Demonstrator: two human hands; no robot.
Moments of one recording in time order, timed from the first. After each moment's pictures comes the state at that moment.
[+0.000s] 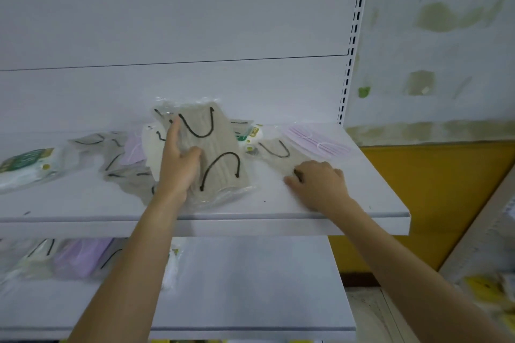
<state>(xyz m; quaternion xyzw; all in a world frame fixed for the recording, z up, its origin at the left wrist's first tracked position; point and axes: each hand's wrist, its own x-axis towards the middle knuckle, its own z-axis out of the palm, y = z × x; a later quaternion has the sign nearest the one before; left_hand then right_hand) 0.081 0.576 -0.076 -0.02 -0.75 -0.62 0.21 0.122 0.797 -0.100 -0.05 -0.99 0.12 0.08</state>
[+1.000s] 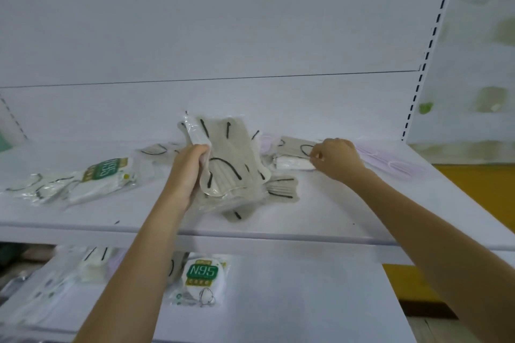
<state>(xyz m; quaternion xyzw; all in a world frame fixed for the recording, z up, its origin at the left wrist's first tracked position) 0.068 0.451 -0.045 0.01 -0.68 -0.73 0.07 0.014 0.724 -0.072 0.04 -0.98 0.05 0.16</state>
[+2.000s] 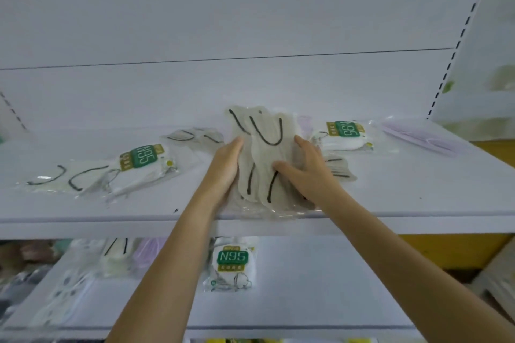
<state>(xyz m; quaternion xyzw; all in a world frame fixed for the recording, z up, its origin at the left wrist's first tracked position) 0.049 0.387 -0.078 -0.10 -0.71 -0.69 0.01 0.089 0.537 -0.079 0.00 -0.87 0.48 0.10</state>
